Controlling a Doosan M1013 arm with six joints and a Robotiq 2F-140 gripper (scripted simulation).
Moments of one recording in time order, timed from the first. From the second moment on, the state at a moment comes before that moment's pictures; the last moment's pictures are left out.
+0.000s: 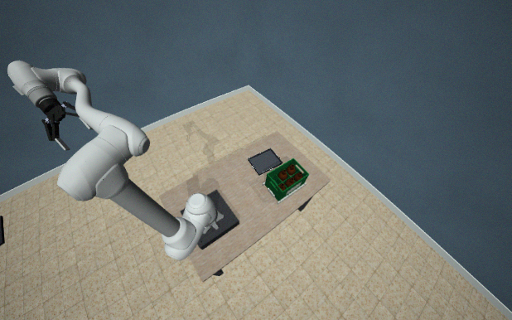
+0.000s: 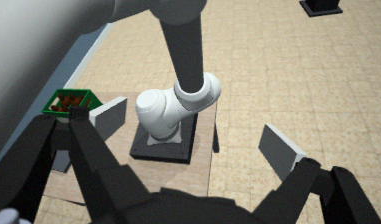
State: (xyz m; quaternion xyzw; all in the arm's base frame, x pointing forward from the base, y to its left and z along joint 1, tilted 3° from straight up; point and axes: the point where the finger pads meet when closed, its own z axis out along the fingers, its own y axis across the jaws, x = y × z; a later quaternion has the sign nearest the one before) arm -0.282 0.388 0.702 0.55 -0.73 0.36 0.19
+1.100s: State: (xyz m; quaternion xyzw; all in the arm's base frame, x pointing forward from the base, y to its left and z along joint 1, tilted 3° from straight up) arm -0.259 0.415 0.687 0.50 -0.76 0.35 0.20
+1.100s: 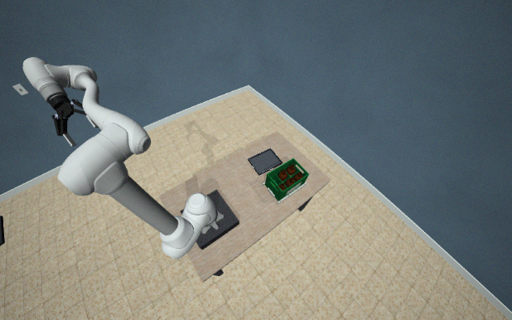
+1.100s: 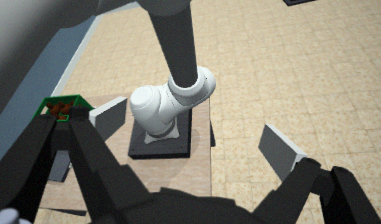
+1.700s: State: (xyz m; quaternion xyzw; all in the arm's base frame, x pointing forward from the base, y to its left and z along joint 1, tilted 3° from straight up) arm -0.160 0.496 0.628 0.33 -0.87 0.30 0.22
